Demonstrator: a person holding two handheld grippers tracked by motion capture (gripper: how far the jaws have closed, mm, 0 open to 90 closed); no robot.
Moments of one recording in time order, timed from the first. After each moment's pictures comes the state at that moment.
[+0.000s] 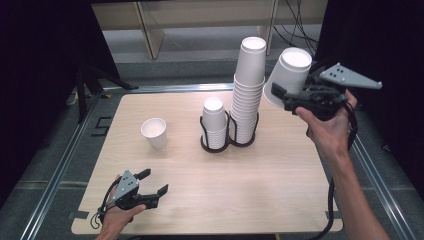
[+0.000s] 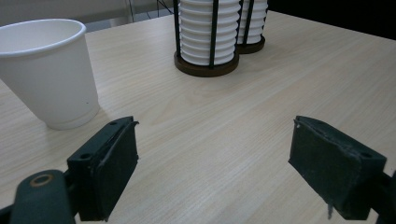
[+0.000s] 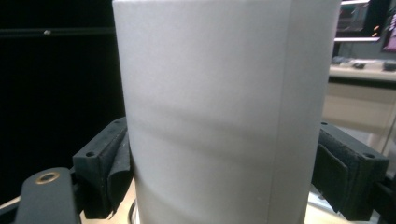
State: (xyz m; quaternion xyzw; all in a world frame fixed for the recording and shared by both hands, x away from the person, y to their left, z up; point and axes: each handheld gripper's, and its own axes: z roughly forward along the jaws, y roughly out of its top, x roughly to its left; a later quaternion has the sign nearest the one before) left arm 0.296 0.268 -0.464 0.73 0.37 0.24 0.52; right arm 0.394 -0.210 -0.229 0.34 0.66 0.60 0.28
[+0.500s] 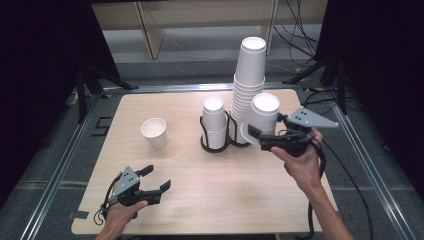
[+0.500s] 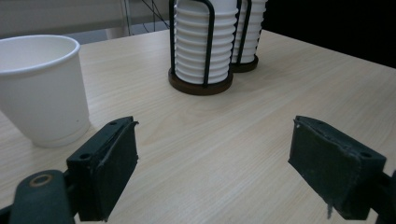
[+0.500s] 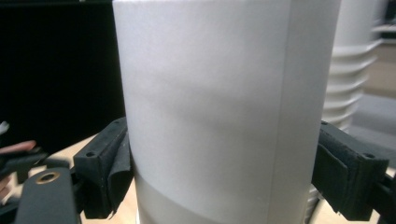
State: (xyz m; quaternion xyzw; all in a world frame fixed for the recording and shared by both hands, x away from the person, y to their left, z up) left arm 0.304 0.261 -0.456 0.72 0.36 0.22 0.55; right arm 0.372 -0.169 -0.313 0.33 0.70 0.60 0.21
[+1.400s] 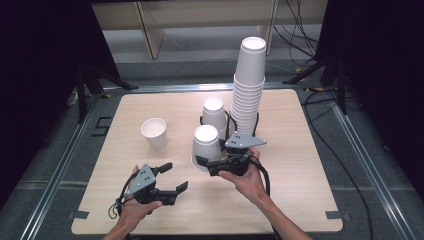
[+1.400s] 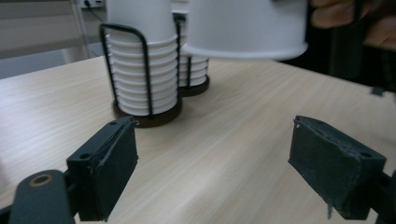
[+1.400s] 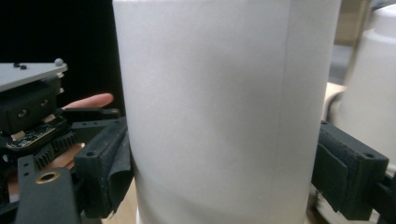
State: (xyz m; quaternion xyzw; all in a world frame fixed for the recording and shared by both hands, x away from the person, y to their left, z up) left arm 0.308 0.220 -0.447 0.73 0.30 0.18 0.59; right arm 0.376 -0.052 -0.393 0.25 0.74 0.61 0.09
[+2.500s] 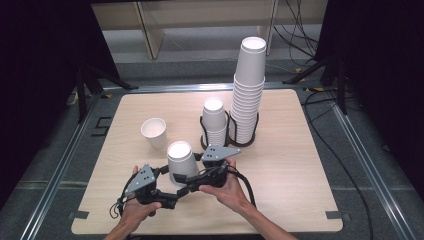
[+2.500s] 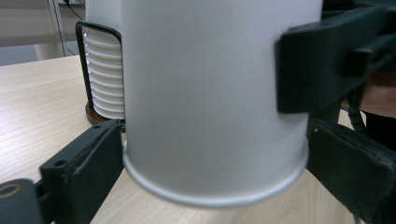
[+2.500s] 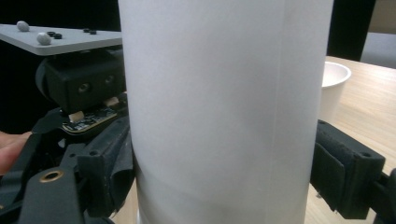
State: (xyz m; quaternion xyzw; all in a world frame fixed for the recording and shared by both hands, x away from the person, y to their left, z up) left arm 0.309 0.219 -0.449 0.71 0.30 0.14 0.62; right arm 0.360 -0.002 -0.415 0.19 0.76 0.62 0.03
